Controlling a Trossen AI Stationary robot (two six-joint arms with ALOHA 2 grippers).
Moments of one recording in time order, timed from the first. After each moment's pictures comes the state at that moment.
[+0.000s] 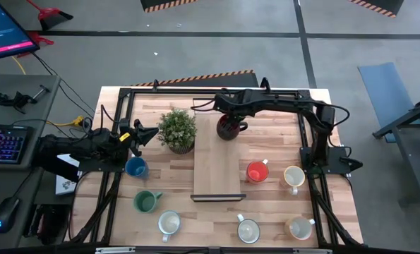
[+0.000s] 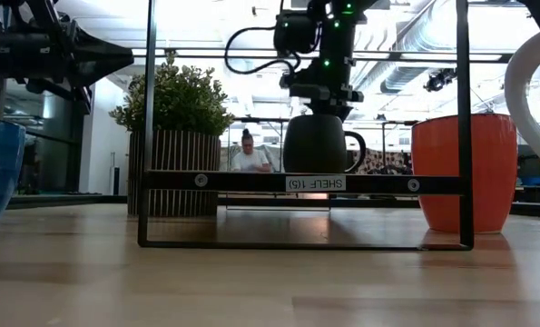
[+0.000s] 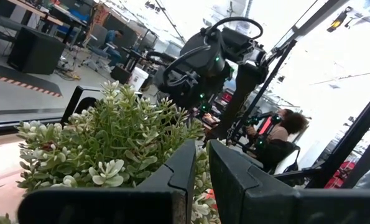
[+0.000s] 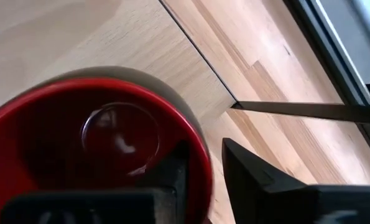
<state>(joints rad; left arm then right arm) -0.05 0.02 0.01 0.20 -0.37 -0.47 -0.28 1.89 1.65 -1.11 0.28 0.33</state>
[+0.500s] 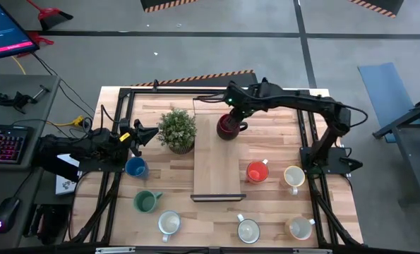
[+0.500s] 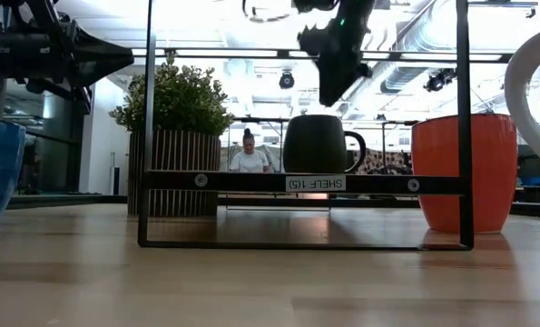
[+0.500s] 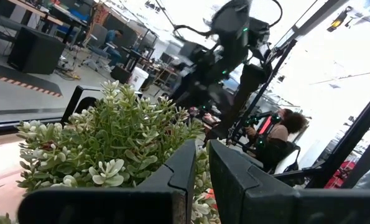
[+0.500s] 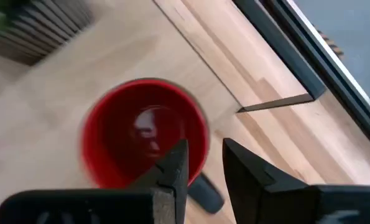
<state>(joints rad) -0.05 0.02 0.01 0.20 -0.37 -0.47 -0.27 1.72 1.65 -1.10 0.18 0.34</state>
